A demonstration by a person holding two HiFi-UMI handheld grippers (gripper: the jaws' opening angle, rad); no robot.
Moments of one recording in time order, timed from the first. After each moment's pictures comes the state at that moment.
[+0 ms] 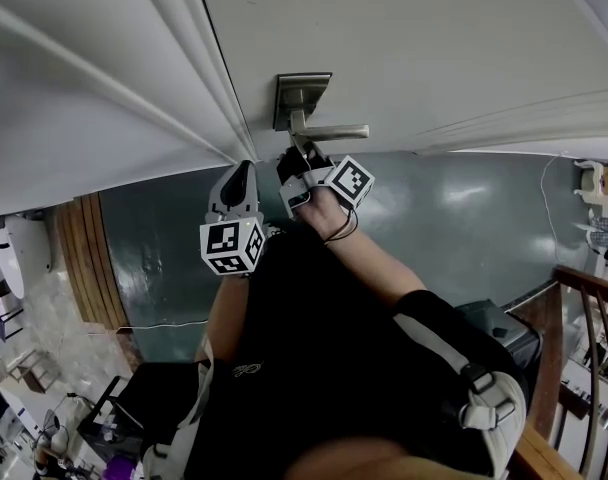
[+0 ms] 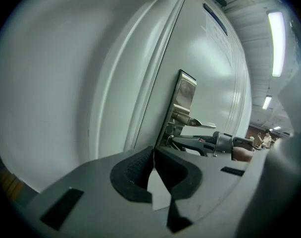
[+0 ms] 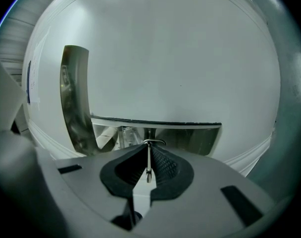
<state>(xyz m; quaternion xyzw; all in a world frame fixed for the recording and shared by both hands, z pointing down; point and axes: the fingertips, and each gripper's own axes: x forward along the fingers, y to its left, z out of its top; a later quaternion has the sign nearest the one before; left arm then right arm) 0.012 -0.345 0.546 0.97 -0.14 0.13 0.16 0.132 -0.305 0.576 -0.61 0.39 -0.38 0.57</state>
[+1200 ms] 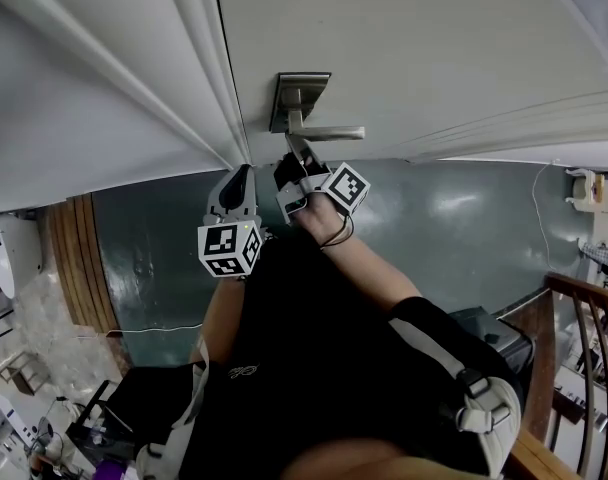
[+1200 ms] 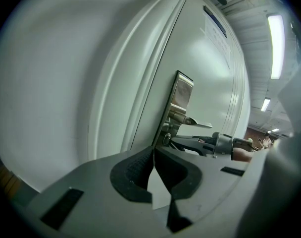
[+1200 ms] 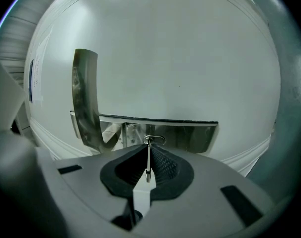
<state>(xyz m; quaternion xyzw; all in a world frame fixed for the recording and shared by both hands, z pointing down) 0.008 -0.336 0.548 0.97 -0.14 0.13 0.17 0.124 -0.299 0.576 -0.61 0.40 -0.38 0.56</state>
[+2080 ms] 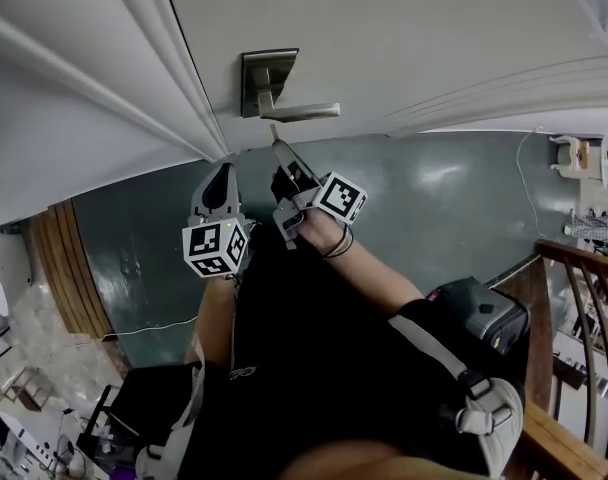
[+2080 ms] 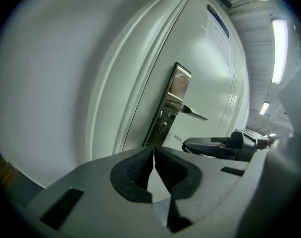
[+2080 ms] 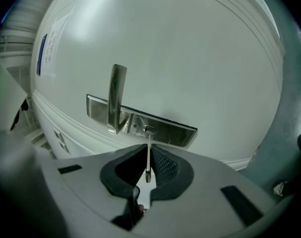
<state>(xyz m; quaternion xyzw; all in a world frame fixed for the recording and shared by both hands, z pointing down) -0.002 -0.316 0.569 0.96 -0.13 0.14 0.20 0.090 -0.249 0.574 -0.66 0.46 -0.38 0.46</state>
